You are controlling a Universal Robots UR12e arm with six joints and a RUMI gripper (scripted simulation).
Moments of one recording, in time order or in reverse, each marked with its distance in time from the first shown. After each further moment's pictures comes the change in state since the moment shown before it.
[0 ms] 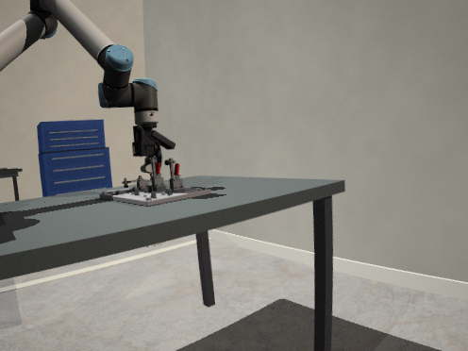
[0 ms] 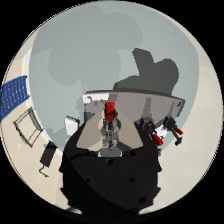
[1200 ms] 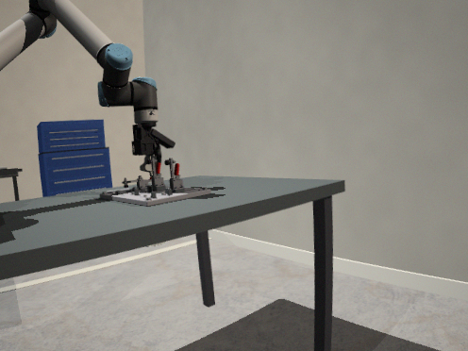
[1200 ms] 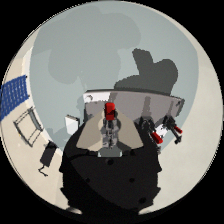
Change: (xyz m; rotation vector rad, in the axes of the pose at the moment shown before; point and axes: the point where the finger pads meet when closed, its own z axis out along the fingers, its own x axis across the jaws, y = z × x) arm 0.000 0.002 -0.005 -0.001 0.000 -0.001
